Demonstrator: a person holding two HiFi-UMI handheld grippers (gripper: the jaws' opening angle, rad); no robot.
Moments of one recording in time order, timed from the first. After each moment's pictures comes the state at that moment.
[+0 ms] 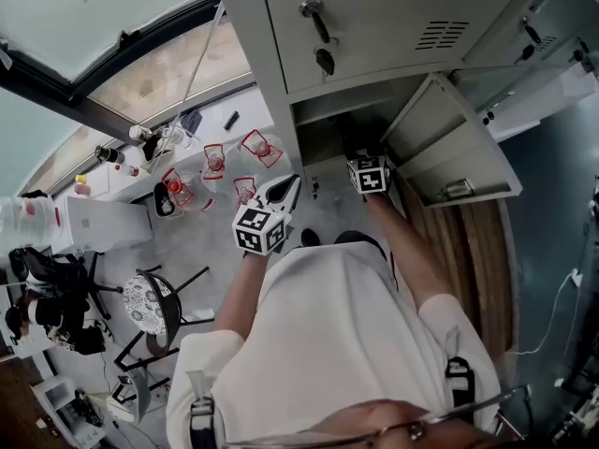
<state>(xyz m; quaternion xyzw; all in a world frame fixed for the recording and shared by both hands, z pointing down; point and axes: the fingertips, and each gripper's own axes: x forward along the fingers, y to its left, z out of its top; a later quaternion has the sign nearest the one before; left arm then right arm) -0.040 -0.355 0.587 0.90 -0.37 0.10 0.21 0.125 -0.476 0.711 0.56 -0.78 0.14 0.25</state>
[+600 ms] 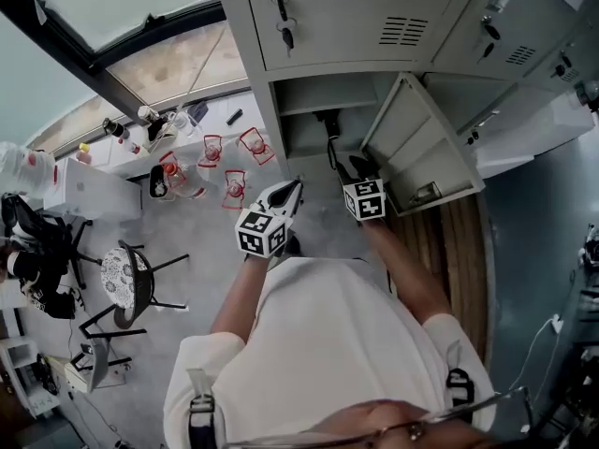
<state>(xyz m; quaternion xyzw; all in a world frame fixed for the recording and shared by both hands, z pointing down) 0.024 -0.295 0.573 0.87 -0.44 0.07 0.21 0.140 -0.384 0.655 0.47 -0.85 0.13 0.22</state>
